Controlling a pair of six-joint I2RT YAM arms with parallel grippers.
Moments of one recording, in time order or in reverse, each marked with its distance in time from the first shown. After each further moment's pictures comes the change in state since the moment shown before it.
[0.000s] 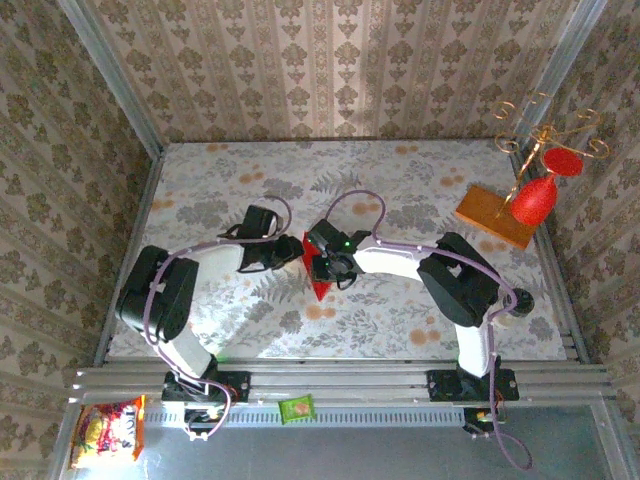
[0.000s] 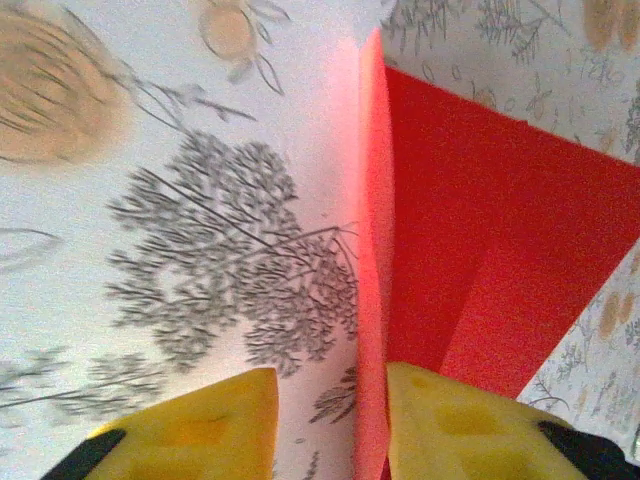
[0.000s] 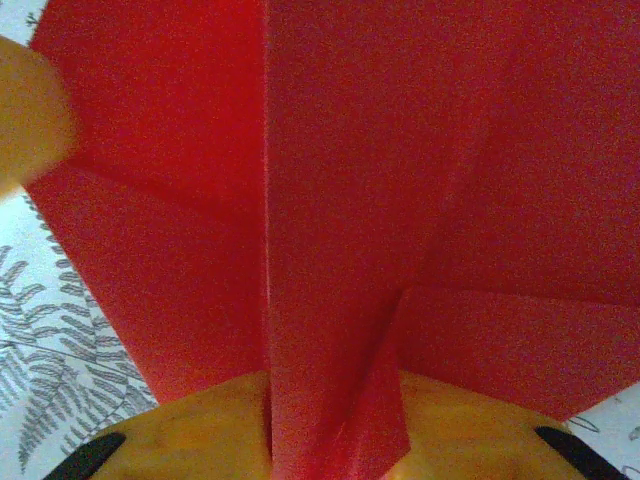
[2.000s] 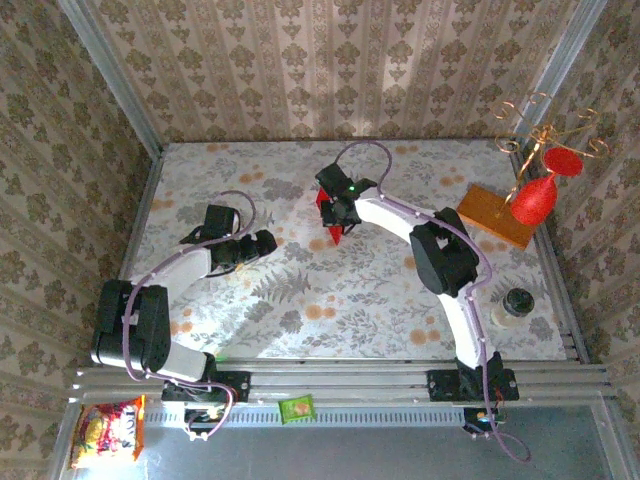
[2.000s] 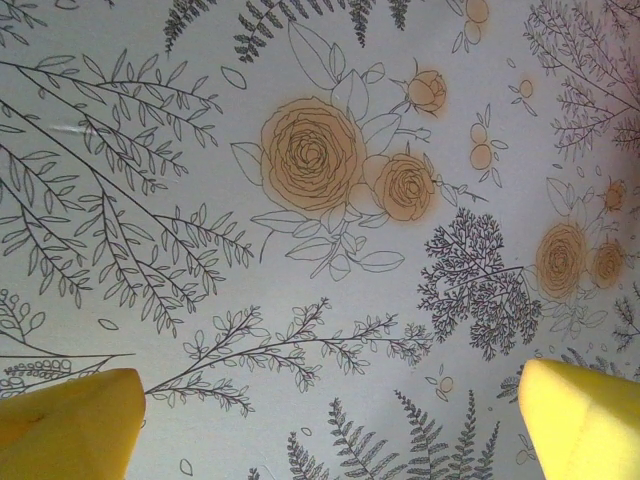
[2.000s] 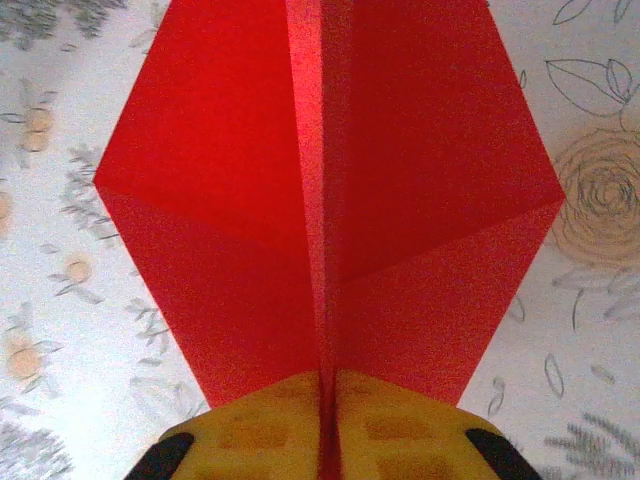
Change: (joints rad) left arm 0.197 -0.205 -0.051 -0.227 -0.134 0.215; right arm -0.226 0.275 0.519 -0.194 0.126 -0.213
